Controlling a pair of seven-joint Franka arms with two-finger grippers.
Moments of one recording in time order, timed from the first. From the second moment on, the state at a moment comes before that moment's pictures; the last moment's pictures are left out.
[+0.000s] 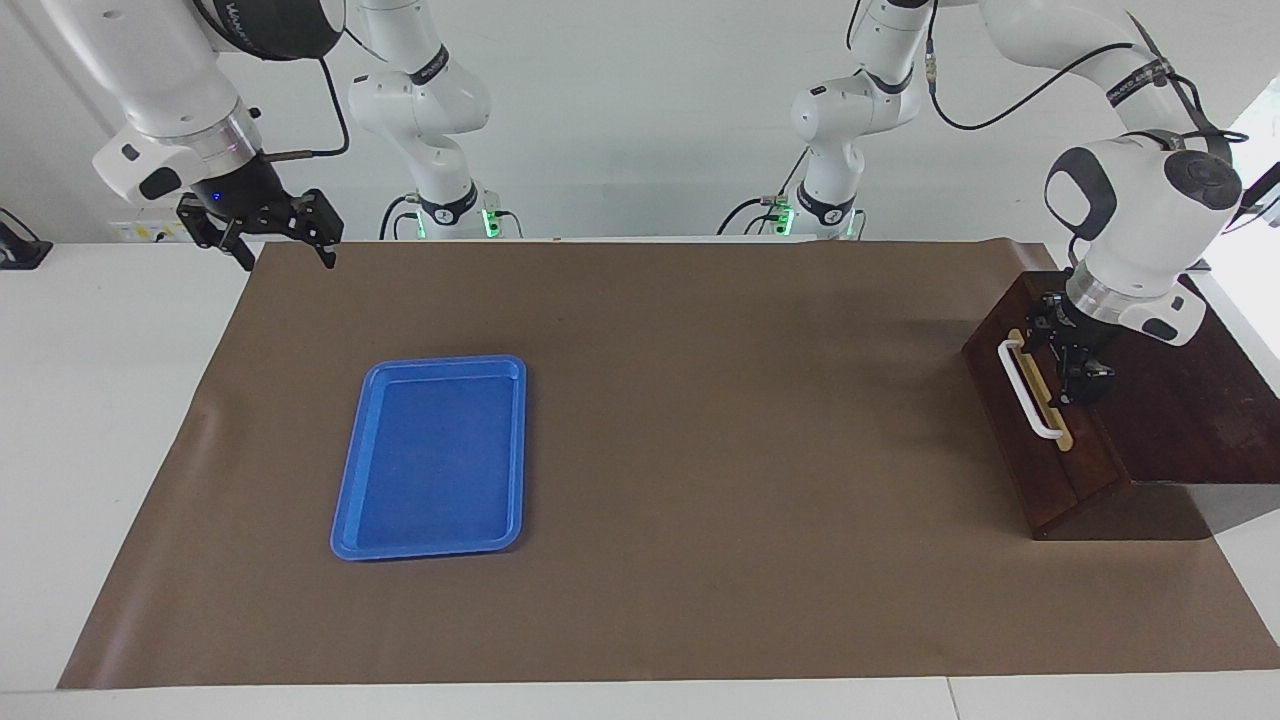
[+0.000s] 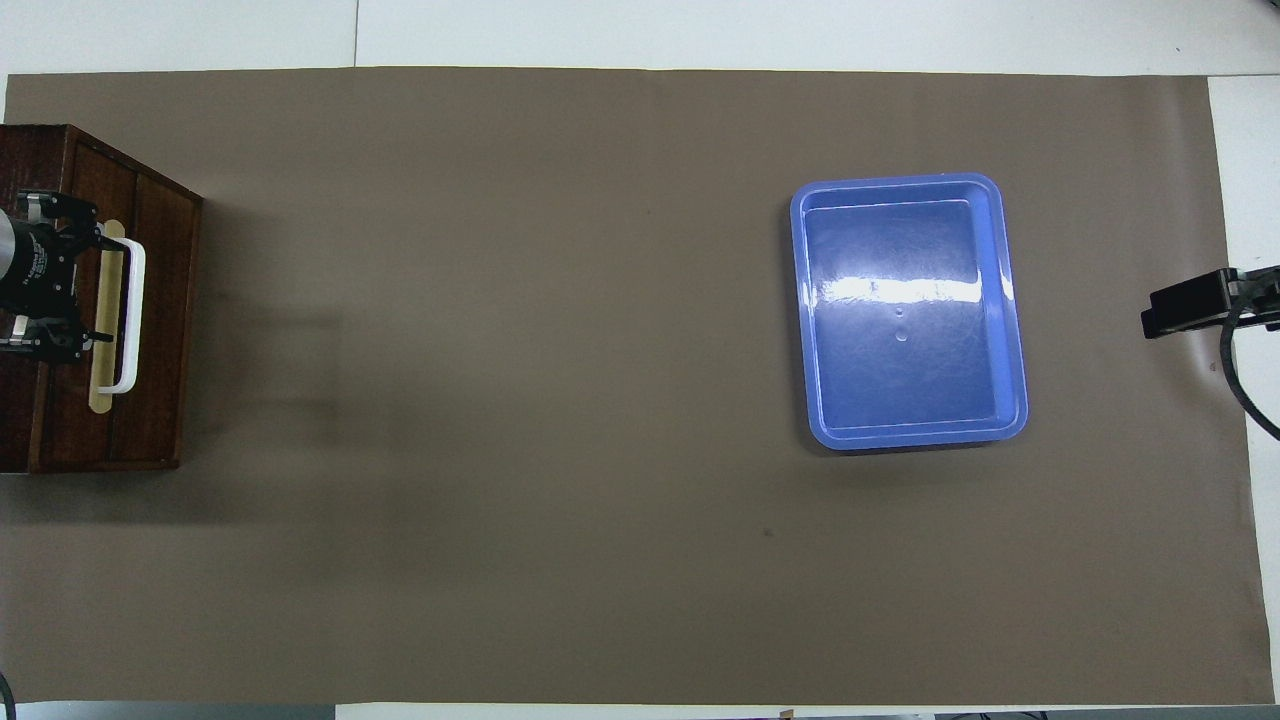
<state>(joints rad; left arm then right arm) 0.15 0.11 -0.10 -1.78 0.09 1.93 -1.40 0.01 -0.02 -0.05 -1.57 -0.02 1.50 -0.08</state>
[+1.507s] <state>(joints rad) 0.02 0.05 -0.11 -1.60 0.01 1.54 -0.20 0.01 -0.02 -0.05 -1.57 -0.02 1.49 -0.08</state>
